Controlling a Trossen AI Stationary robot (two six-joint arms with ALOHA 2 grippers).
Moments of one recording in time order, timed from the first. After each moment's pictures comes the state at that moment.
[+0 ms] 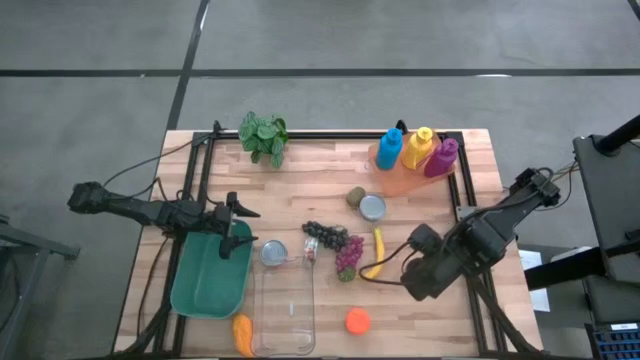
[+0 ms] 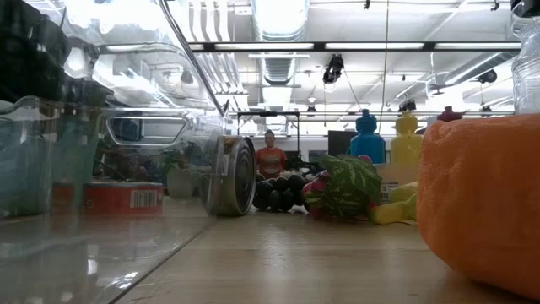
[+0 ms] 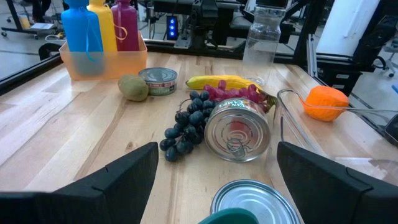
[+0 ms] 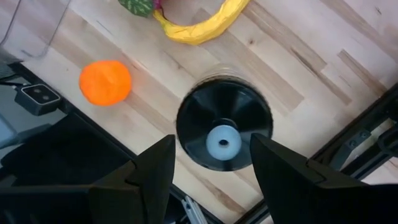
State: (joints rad) left arm -0.19 0.27 0.00 0.04 -0.16 -0.13; right arm 0.64 1.55 1.71 -1.57 0.07 1.56
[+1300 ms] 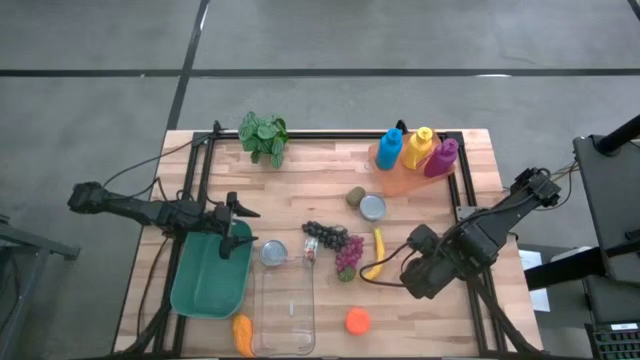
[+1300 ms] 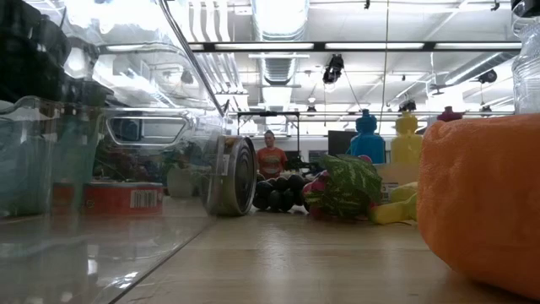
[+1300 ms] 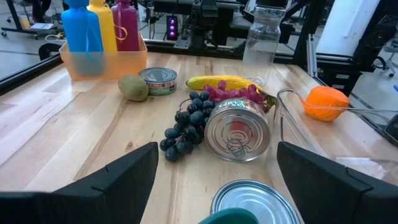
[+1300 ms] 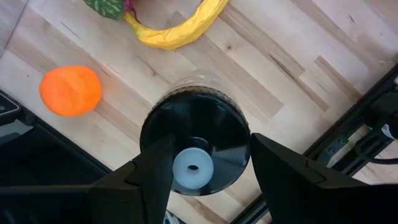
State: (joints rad) left arm -0.19 0.27 0.00 0.04 -0.16 -0.13; right arm 0.64 1.54 1.62 -1.57 0.10 1.55
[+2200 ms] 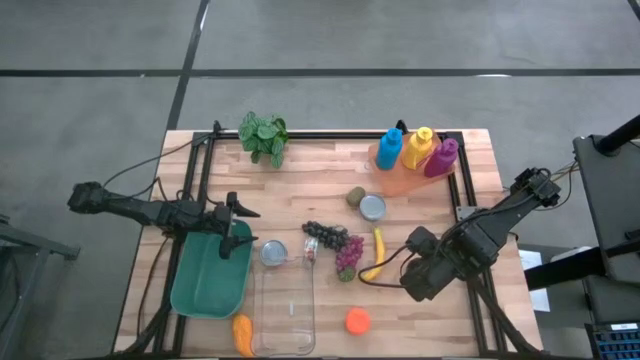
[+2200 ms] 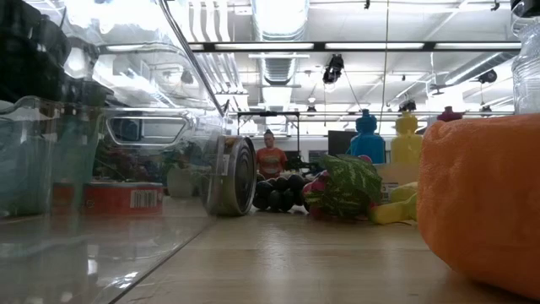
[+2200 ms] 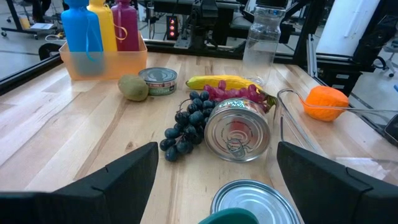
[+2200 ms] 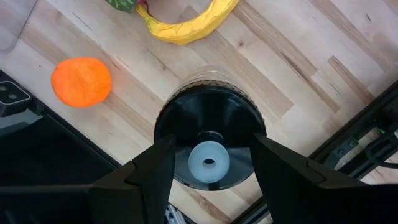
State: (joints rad) left arm -0.19 0.27 0.00 0.04 -0.16 -0.13; right arm 0.64 1.54 1.62 -1.54 0.08 1.52
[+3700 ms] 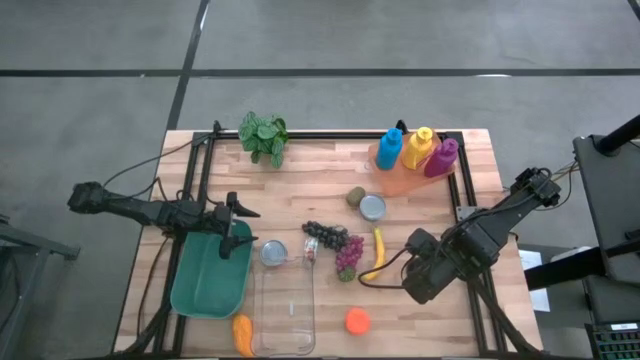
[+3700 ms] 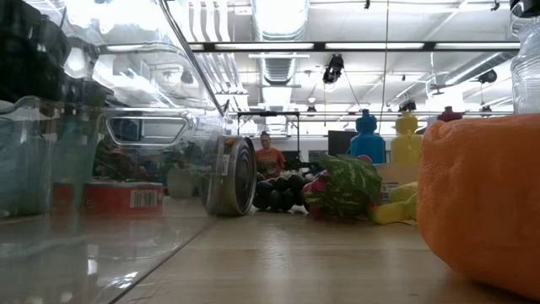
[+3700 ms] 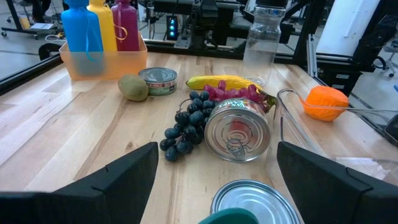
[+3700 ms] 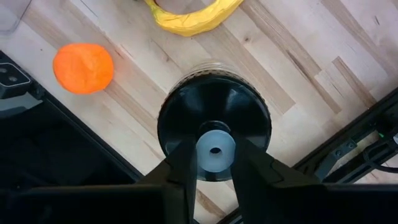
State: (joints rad) left arm -0.19 0.27 0.00 0.04 -0.16 -0.13; right arm 0.64 1.54 1.62 -1.53 0.05 1.46
